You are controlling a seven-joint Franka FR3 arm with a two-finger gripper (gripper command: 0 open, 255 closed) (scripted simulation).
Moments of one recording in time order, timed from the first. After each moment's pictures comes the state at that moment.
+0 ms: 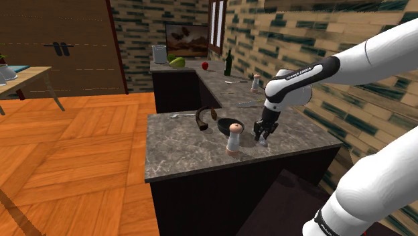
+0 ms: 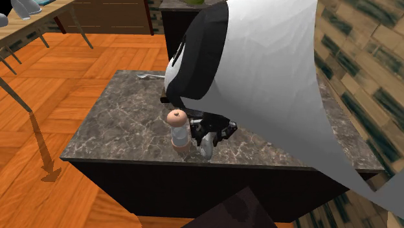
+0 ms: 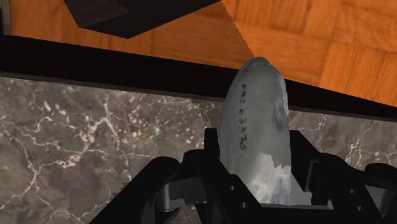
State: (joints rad) arm -0.24 -0.27 -0.23 -2.58 0.19 2.24 -0.18
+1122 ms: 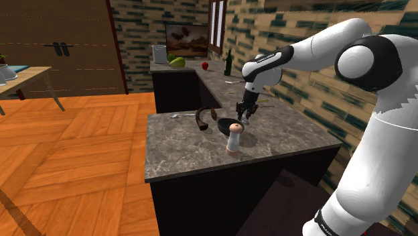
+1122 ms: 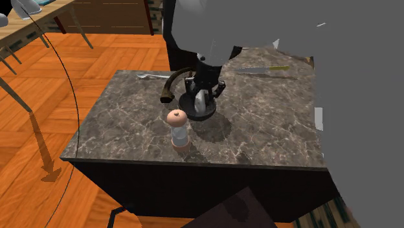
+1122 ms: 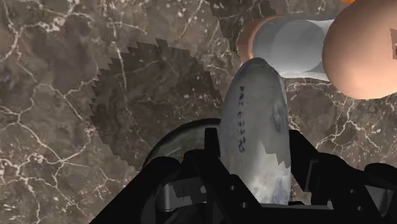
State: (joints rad) arm -0.22 0.14 -0.23 -2.01 0.28 2.08 -0.20
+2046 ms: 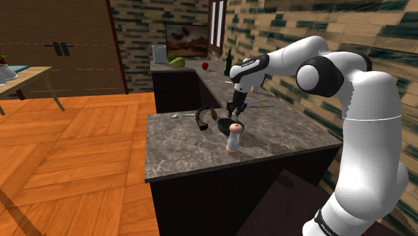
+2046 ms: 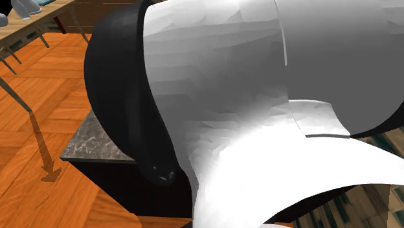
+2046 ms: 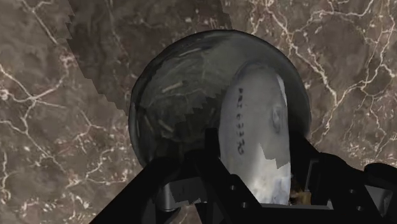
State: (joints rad) arm -0.25 0.46 -0.21 -1.65 0.34 2.03 -0.21
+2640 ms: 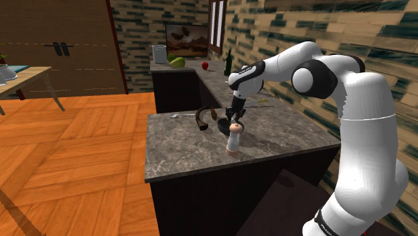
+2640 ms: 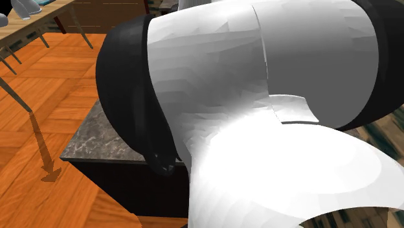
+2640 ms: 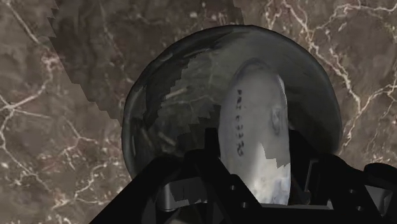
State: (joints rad) arm -0.25 0.51 -0.20 -1.68 0.36 2.10 -0.23
